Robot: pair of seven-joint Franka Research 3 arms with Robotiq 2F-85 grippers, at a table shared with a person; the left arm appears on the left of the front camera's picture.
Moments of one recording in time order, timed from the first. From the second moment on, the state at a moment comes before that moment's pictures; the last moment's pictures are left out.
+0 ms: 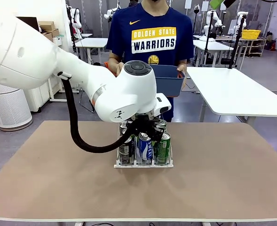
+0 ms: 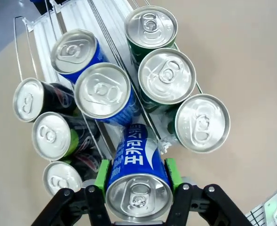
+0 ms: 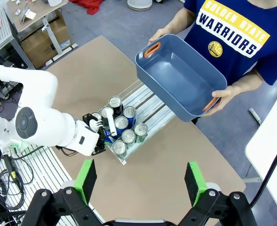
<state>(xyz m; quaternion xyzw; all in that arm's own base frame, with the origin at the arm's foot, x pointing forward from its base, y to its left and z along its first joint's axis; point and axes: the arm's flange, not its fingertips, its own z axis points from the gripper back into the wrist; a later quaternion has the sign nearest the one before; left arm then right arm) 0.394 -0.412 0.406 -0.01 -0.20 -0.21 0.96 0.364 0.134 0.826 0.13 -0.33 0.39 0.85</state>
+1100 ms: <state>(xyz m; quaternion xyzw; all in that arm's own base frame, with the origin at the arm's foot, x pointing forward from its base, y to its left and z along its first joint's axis) 0.409 -0.405 0.394 -0.02 -0.16 -0.21 0.96 0.364 0.134 0.826 0.13 -0.33 0.39 0.85</state>
